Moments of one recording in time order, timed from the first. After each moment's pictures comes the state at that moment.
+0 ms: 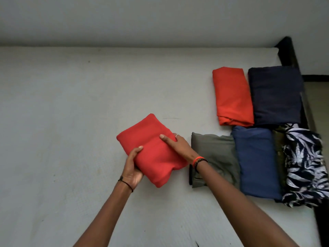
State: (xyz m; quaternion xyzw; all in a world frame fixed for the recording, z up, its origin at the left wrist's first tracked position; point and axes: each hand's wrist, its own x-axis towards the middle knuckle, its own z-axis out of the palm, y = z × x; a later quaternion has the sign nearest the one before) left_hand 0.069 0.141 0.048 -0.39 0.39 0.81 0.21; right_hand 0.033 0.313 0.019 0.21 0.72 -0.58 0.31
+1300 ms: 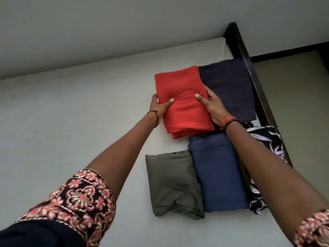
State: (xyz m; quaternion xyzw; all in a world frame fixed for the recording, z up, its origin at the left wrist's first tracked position) left_hand -0.146 0.433 -0.007 -0.17 0.69 0.63 0.32; right_hand -0.079 0.622 -0.002 0.29 0.66 -0.70 0.06
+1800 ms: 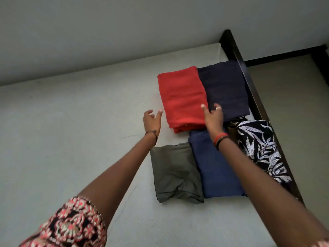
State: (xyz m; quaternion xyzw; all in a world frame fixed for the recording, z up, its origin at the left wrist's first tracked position) left_hand -0.073 0.388 0.031 -0.21 0.77 0.56 0.24; right_hand -0.020 0.578 0.014 0.46 0.74 -0.48 -0.03
